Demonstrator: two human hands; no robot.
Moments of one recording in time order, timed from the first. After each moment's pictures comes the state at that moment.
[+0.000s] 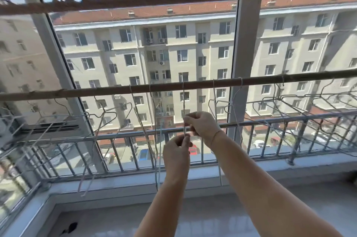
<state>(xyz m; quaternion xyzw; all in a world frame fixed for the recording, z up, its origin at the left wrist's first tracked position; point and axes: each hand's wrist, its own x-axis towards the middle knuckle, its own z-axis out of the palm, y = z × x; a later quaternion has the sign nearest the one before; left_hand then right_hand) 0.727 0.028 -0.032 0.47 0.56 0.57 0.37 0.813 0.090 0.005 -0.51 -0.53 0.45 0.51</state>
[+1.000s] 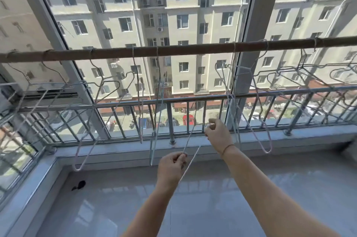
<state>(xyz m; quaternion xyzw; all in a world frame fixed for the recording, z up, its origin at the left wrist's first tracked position) 0.661 0.013 -0.164 0.47 0.59 0.45 0.47 0.818 0.080 -0.124 -0.66 -0.53 0.33 0.41</state>
